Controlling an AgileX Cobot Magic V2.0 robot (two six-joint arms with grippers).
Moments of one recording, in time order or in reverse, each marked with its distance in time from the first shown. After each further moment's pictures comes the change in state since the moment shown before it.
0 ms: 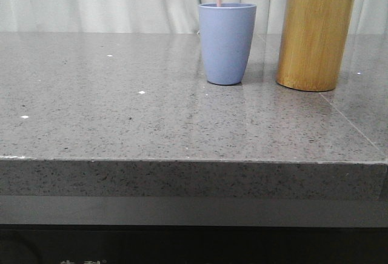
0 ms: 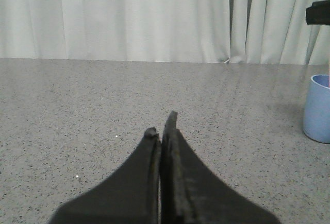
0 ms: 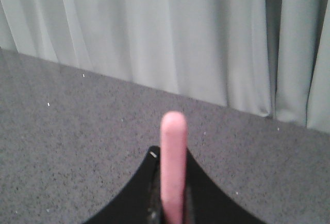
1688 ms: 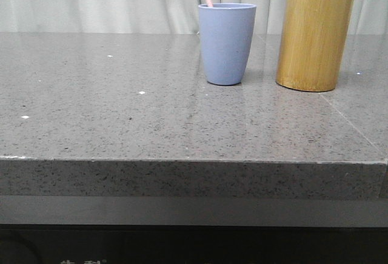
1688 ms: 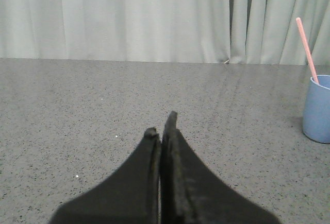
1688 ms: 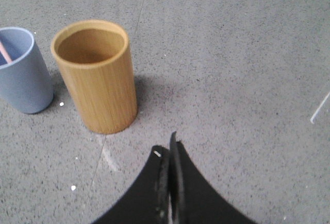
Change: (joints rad) left arm 0.000 0.000 0.000 0.000 0.000 0.000; right arm -0.405 -1.066 0.717 0.000 0.653 0.000
